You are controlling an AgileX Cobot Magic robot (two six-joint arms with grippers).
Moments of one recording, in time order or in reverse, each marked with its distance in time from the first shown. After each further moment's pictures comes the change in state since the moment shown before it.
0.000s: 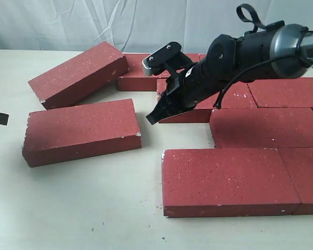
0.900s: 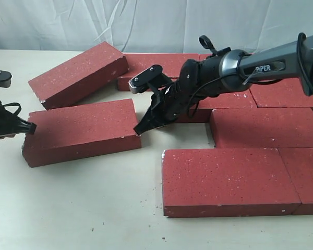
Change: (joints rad) left arm -0.103 0.152 -0.083 -0.218 0.100 0.180; right arm 0.026 0.270 -0.179 0.033 -0.011 -0.009
